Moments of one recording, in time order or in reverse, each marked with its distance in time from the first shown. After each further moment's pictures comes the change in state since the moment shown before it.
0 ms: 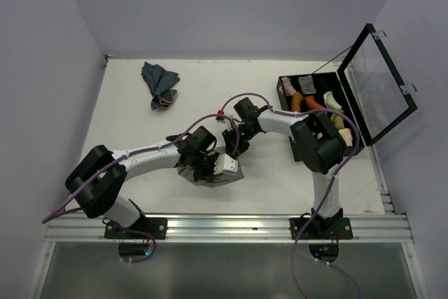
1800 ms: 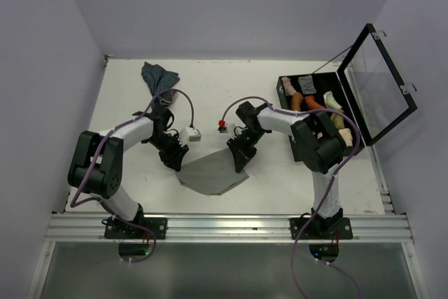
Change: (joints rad) left arm 0.546 0.127 0.105 -0.317 0.071 0.052; right arm -0.008 0.002 0.025 -0.297 -0.001 -0.196
